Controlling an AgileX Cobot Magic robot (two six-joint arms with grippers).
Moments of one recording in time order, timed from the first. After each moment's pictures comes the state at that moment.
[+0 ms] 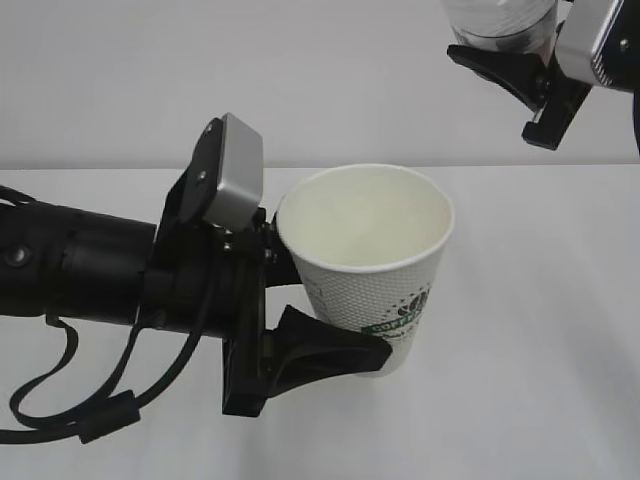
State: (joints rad) left arm -0.61 1.64 -0.76 1.30 -0.85 -0.84; right arm 0.08 1.41 -0.87 -1.11 -0.74 -0.03
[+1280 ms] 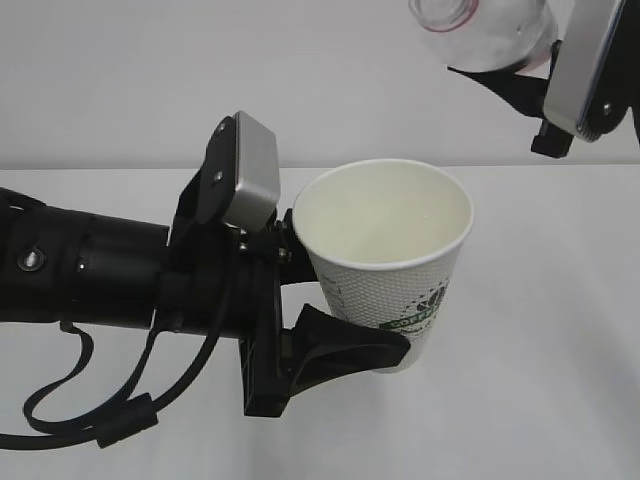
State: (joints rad) left arm -0.65 1.64 -0.76 1.22 -0.81 -0.79; right arm 0.08 1.41 -0.87 -1.15 -0.74 -0.29
